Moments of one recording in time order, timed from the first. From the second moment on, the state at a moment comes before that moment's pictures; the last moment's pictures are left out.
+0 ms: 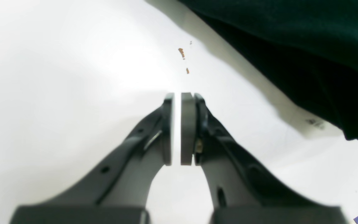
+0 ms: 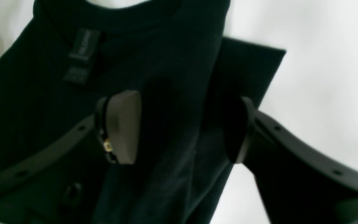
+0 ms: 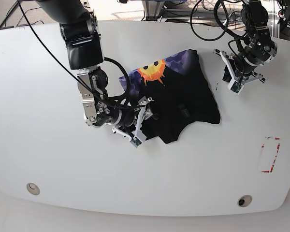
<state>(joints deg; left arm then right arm) 16.5 -8.4 -19.6 106.2 -5.8 -42.1 49.2 19.2 2.6 -10.5 67.7 23.4 36.8 -49.8</state>
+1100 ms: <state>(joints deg) 16.6 -8.4 -19.3 106.1 -5.9 -42.1 49.2 13.8 3.7 -8.9 82.4 23.5 34.0 -54.4</state>
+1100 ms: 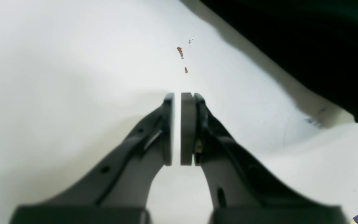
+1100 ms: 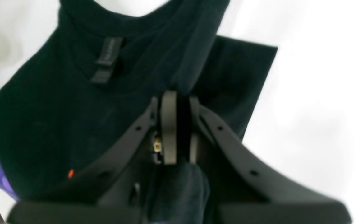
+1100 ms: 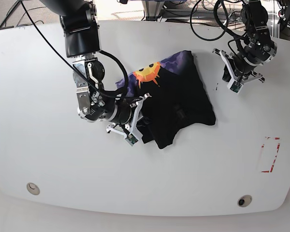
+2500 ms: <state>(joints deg) 16.5 -8.4 -19.3 106.0 -5.8 -42.1 49.2 9.4 6.7 -2.2 88.7 23.4 33.8 -53.3</state>
